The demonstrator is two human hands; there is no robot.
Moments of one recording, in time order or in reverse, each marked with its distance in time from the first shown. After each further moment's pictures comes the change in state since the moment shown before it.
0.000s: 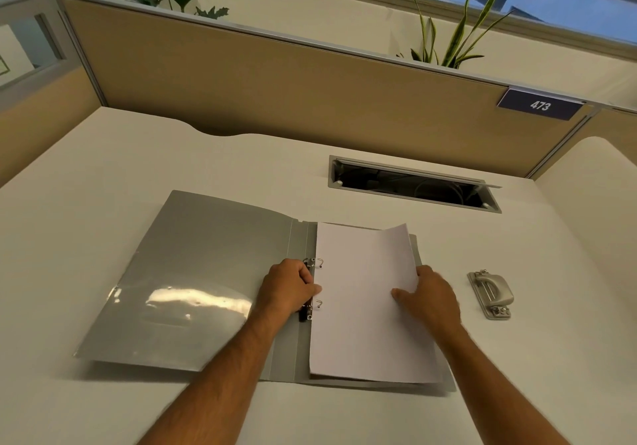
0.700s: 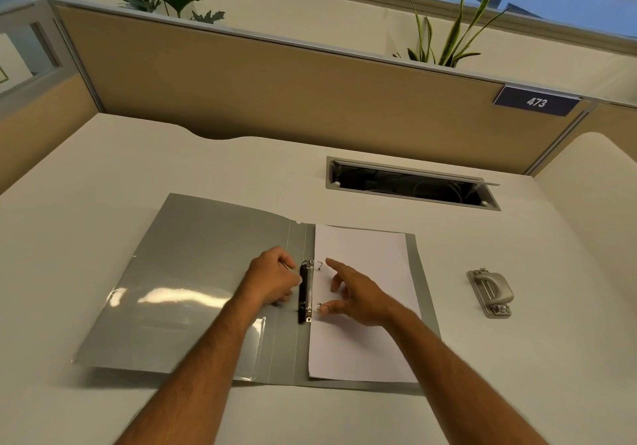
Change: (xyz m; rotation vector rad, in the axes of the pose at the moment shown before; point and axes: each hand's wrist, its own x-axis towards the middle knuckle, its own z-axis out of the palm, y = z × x) left_hand 0.003 -0.001 -0.040 -0.190 -0.110 -0.035; right_hand -0.006 -0.069 0.043 0.159 -0.470 -0.584
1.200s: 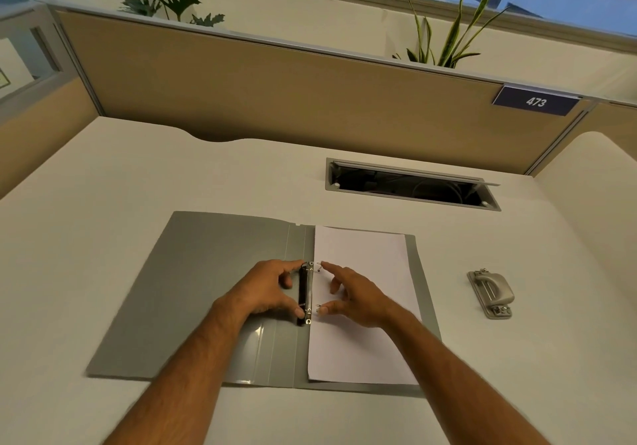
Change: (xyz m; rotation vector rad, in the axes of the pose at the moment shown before) left_hand 0.009 -0.015 -0.008 0.369 -0.250 0.216; right_hand 0.004 0.003 0.002 -0.009 0.022 -0.025
